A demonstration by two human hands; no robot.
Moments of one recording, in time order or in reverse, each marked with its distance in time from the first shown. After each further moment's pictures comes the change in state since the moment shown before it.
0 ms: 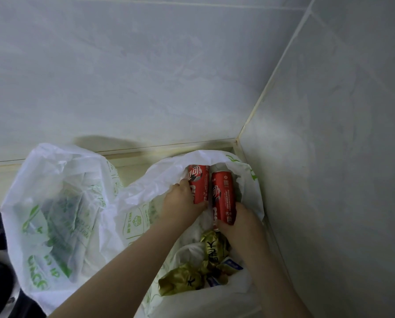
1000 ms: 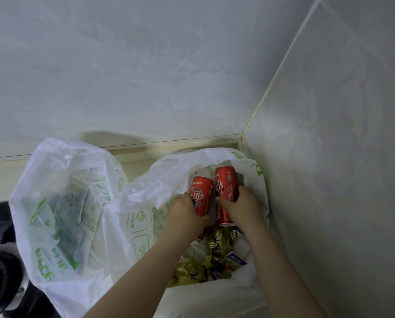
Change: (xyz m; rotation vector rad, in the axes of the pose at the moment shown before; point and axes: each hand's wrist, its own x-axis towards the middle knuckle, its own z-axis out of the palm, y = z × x) left_hand -0.027 -0.006 0.014 -0.060 -0.065 -0.157; right_hand 0.029 -0.025 -0.008 0.244 -0.053 0.120
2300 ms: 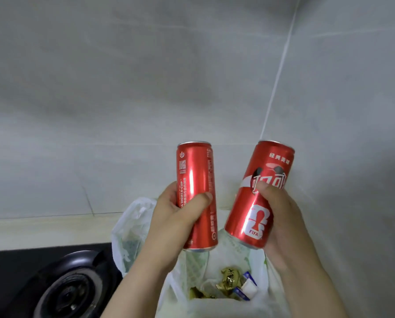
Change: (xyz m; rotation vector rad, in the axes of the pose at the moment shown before) left_hand -0.280 0.038 -0.190 -1.028 0.231 0.632; right_hand -0.301 -0.137 -0.135 1.094 -0.122 -0.533
